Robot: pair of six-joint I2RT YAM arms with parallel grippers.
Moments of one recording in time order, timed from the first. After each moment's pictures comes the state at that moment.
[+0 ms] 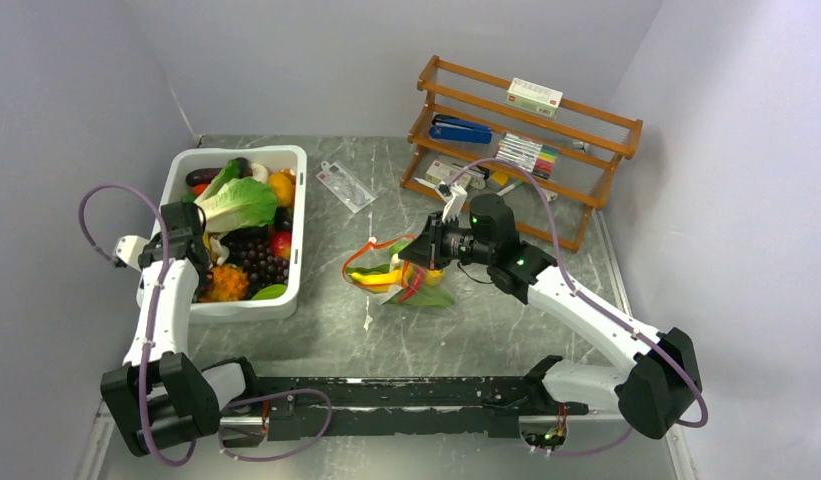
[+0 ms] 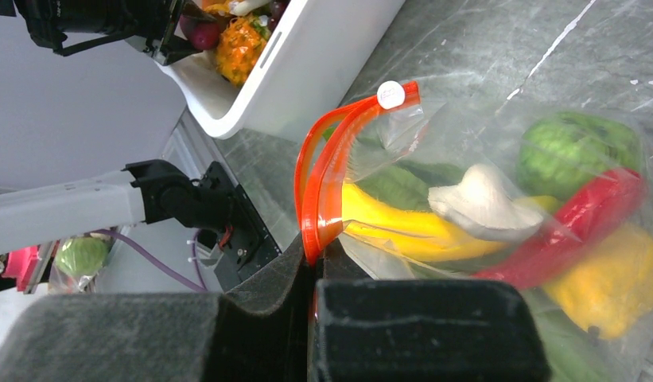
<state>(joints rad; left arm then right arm) 0.28 1.12 0.85 -0.86 -0.59 -1.11 0.65 1.16 0.86 -0.07 -0.46 0.53</state>
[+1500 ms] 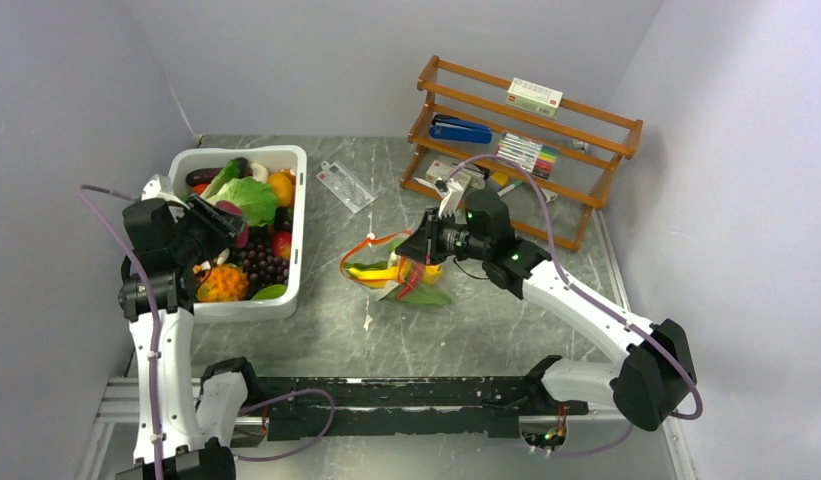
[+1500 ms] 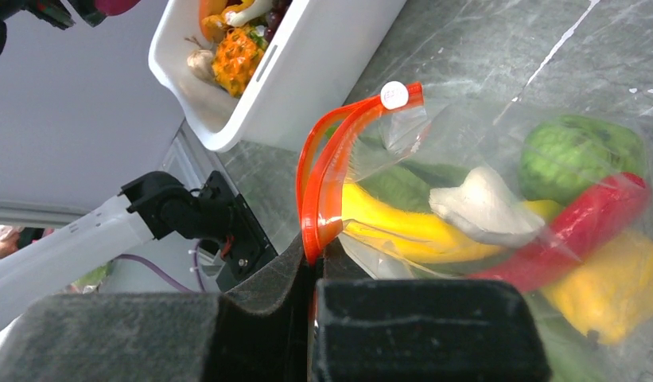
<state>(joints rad) 0.27 0.79 0.94 -0.65 0.20 -0.62 0.65 1.20 0.88 -0.06 -0.45 0.55</state>
